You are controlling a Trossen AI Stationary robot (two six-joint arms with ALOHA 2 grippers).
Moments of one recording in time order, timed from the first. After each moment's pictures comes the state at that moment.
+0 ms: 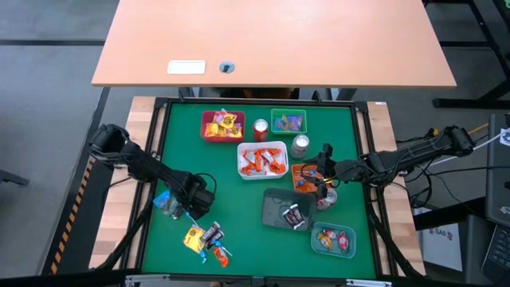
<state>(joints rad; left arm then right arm) -0.40 1.58 0.77 -0.91 0.10 -1.19 0.29 0.92 0.51 -0.16 0.43 0.13</state>
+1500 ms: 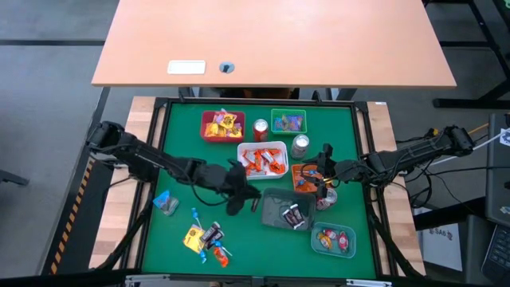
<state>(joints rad) -0.25 1.52 0.87 0.31 -0.13 -0.60 0.29 0.92 0.51 -0.16 0.43 0.13</state>
